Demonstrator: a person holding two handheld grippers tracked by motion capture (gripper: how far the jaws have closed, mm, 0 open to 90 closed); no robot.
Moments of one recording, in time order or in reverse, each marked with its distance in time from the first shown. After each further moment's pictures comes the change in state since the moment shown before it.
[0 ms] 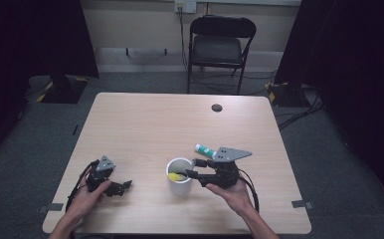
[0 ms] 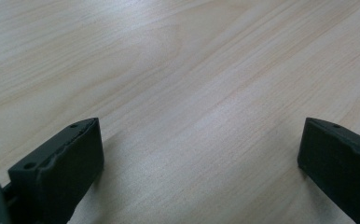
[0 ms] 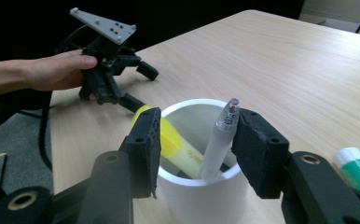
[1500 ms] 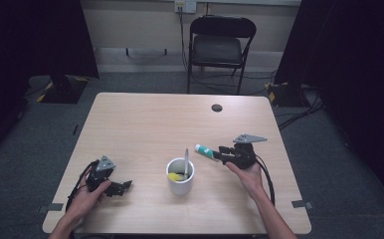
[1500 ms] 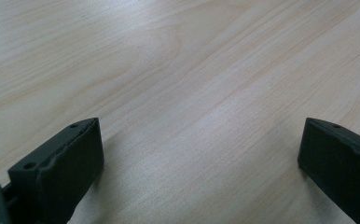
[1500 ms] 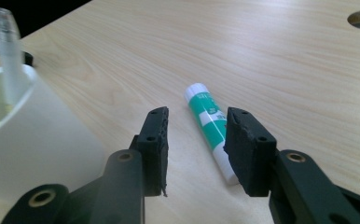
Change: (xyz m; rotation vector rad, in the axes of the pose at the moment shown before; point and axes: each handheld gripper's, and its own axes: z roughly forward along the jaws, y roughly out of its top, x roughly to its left) left arm 0.000 0.000 0.000 -0.001 0.000 0.001; right arm -0.104 -0.037 -0.002 0.093 -0.249 0.169
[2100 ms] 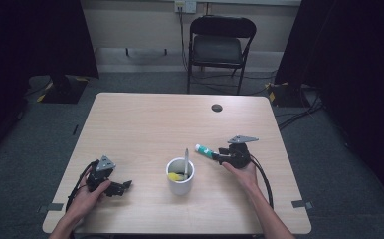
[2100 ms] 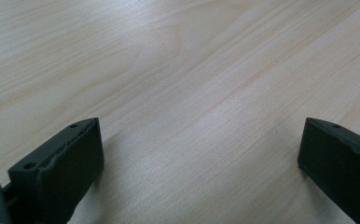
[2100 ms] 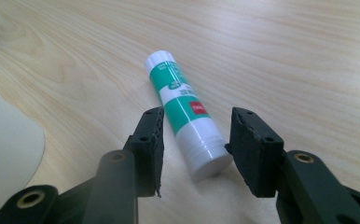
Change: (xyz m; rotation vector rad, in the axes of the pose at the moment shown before) left arm 0.000 0.000 0.000 0.001 -0.001 -0.001; right arm -0.014 -0.015 0.030 0.082 -0.061 0.004
